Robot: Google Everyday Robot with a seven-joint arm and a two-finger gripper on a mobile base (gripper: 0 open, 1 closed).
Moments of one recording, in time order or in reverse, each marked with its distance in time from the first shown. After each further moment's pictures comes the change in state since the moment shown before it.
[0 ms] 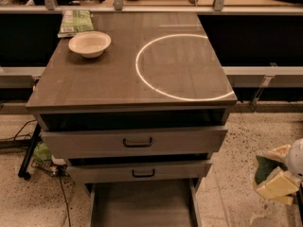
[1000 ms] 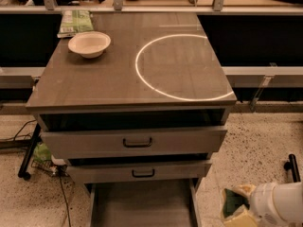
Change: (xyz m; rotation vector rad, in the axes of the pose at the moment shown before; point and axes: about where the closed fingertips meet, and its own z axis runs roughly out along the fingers) arm 0.032 0.053 0.143 -0.102 -0.166 0.009
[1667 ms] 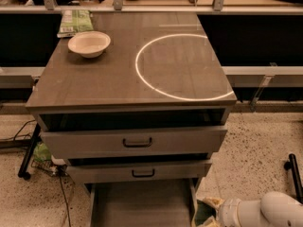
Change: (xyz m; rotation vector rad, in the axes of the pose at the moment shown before) arm 0.018 0.021 0.140 -0.101 -0.160 0.004
